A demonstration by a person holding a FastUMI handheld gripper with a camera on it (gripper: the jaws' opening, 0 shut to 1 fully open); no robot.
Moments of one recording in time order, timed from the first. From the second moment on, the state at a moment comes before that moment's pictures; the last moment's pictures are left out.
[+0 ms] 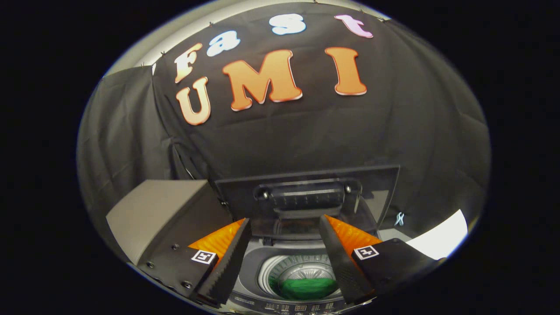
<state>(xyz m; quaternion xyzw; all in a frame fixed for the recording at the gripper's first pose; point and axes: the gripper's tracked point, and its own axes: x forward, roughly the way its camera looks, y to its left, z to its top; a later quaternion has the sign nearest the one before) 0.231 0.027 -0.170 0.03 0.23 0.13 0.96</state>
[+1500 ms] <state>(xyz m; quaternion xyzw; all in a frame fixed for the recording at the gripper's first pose) 0.382 0.019 -0.206 -0.04 0.27 0.05 0.96</state>
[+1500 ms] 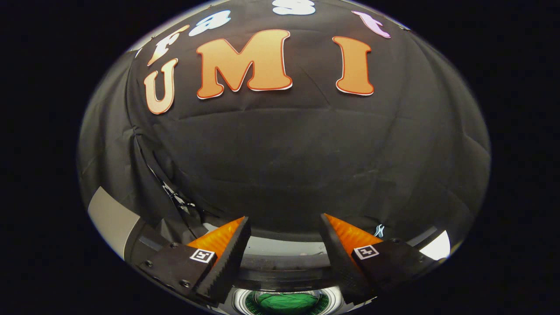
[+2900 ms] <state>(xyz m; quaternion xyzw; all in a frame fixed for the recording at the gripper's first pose) 0.203 -0.009 -0.158 0.03 0.21 0.05 0.98</state>
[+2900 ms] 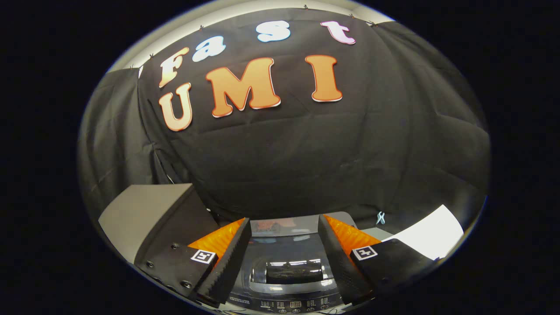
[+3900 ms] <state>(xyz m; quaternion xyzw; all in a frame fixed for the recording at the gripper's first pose) 0.117 -0.051 0.007 0.00 0.06 0.03 1.00</state>
